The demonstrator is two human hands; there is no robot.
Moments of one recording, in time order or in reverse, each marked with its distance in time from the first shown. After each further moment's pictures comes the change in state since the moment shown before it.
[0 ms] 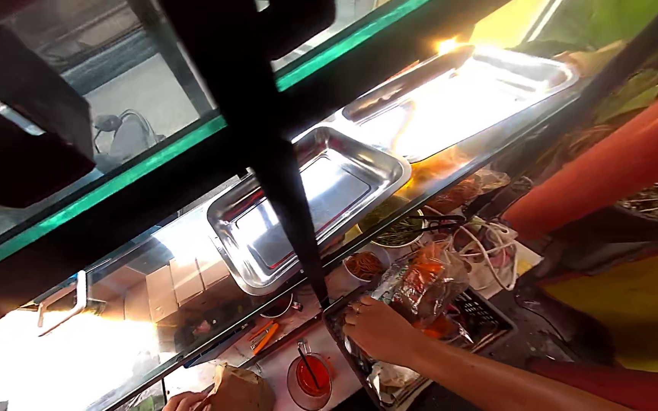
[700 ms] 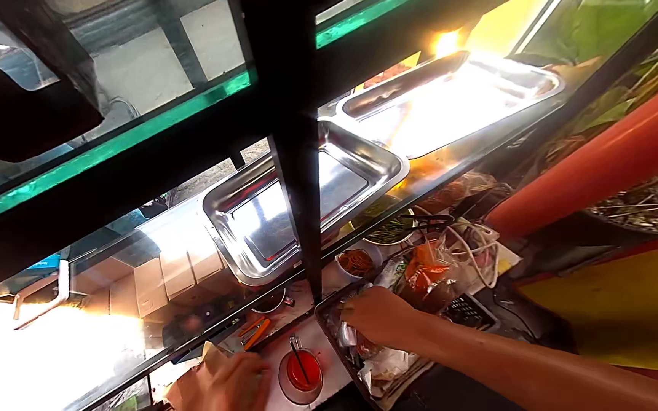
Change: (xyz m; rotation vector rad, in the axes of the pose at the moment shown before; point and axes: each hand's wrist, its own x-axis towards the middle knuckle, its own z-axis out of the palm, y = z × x) left_hand 0.052 0.131 0.014 -0.292 0.028 0.312; right_hand -0.015 0.008 -0.037 0.026 -0.030 0.037
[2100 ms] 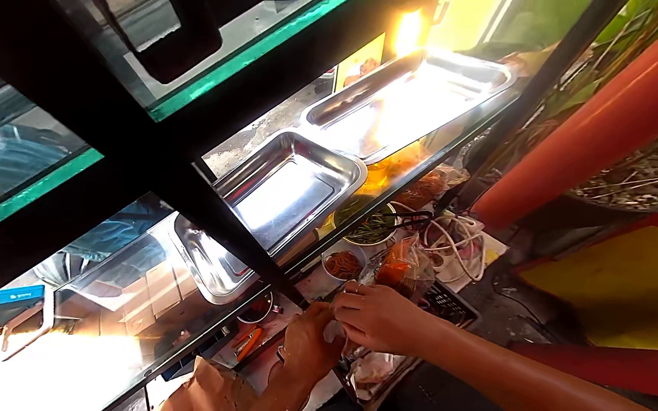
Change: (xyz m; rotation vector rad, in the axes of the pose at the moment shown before) left_hand 0.113 0.059 0.141 0.094 -0.294 -0.023; right_hand -0.034 0.022 0.012 0.043 0.723 -0.151
